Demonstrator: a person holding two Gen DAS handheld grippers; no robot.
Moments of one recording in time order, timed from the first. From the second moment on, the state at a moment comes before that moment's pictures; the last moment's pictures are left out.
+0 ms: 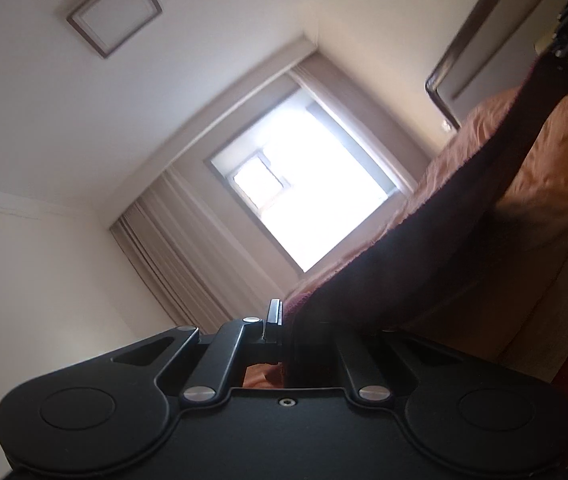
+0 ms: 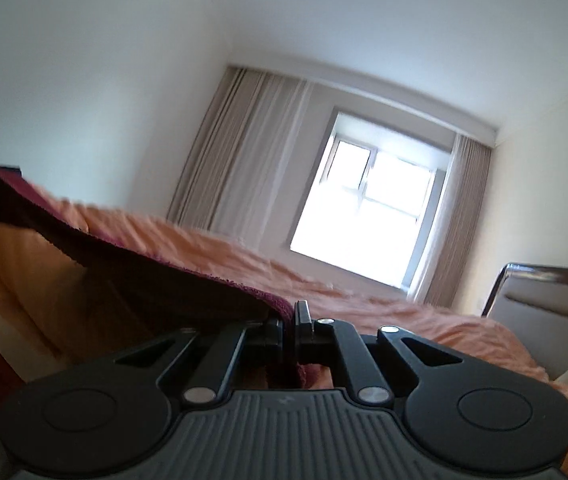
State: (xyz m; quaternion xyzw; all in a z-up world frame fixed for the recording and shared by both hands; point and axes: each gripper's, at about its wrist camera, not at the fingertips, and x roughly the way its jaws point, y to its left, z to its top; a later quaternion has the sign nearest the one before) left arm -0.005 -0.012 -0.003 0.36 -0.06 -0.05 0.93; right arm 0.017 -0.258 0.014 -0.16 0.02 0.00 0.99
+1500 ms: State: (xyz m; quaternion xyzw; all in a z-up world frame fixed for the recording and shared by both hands) left arm 0.434 -0.010 0.003 0.16 0.31 -0.16 0.93; right arm 0.437 -0.329 -0.006 -0.04 0.28 0.03 0.96
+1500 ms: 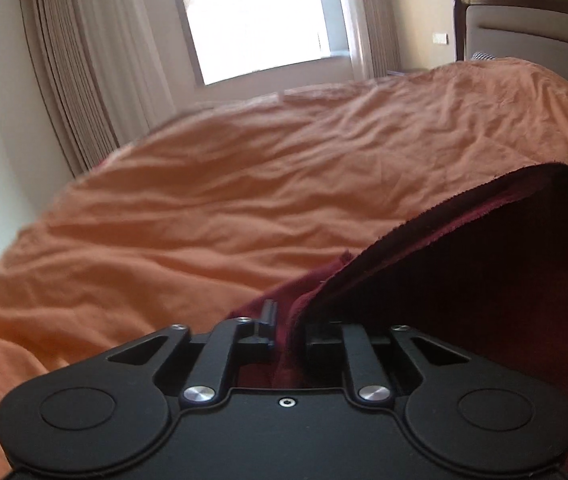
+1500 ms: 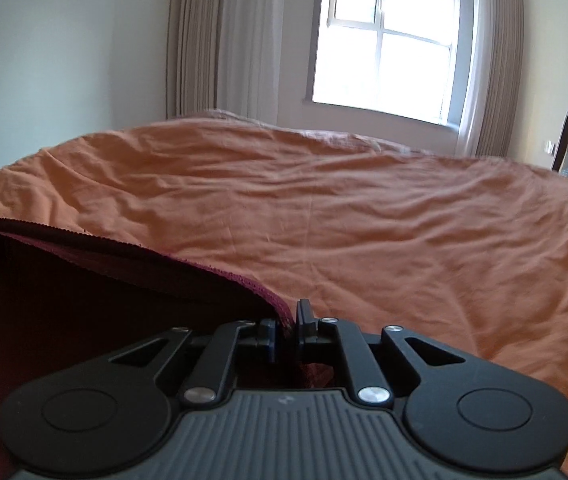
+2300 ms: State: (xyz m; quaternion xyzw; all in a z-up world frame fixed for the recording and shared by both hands) left arm 0.468 0.057 0.047 0.03 0.36 -0.18 0.91; right arm 0.445 -0.337 -0.043 0.00 0.29 -0.02 0.96
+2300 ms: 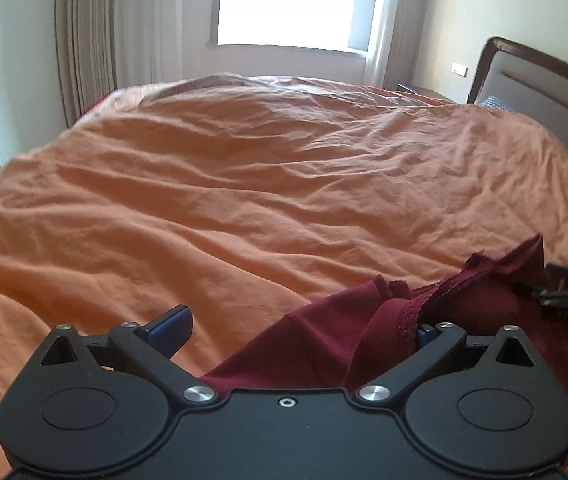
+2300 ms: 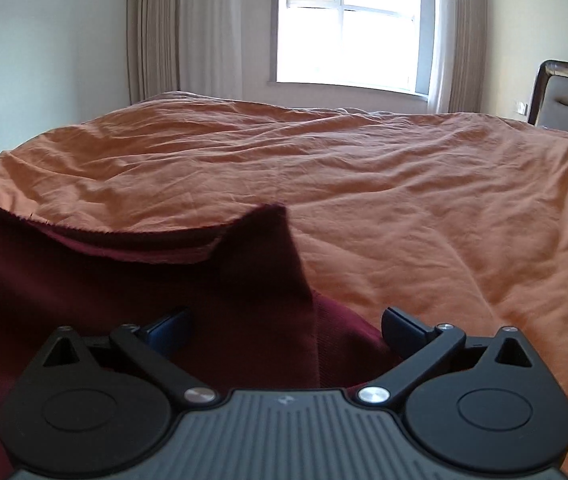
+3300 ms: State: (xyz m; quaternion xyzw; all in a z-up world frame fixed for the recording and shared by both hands) left arm 0.488 0.097 0.059 -0.05 0.39 -0.18 0.90; right arm 0.439 -0.340 -0.052 0.02 0.27 -0.03 0.96
